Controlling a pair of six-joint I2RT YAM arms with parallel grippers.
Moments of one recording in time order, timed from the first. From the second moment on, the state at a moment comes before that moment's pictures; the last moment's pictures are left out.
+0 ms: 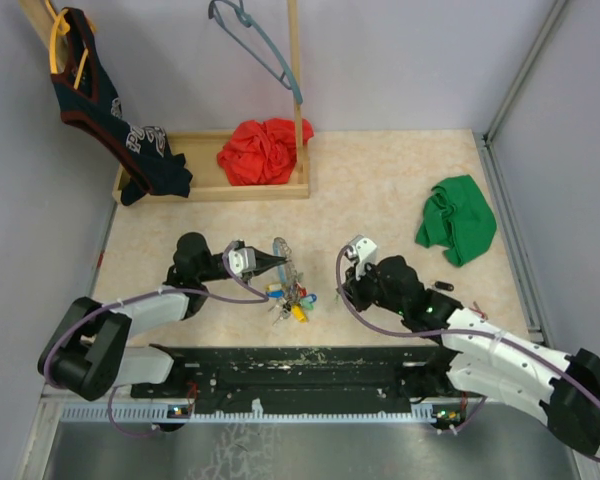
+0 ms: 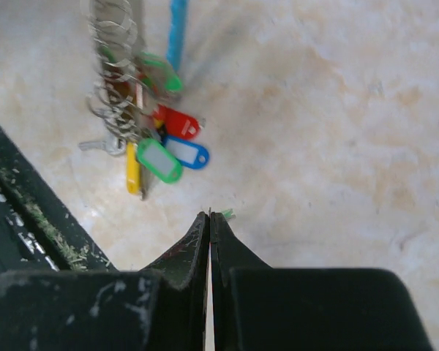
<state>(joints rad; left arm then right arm) -0.44 1.29 0.37 0.90 0.96 0.39 0.81 0.83 0.42 -0.03 -0.11 0.11</state>
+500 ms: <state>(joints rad) -0.44 1.27 0.34 0.90 0.92 0.39 0.81 1.26 0.42 0.10 0.26 0.23</state>
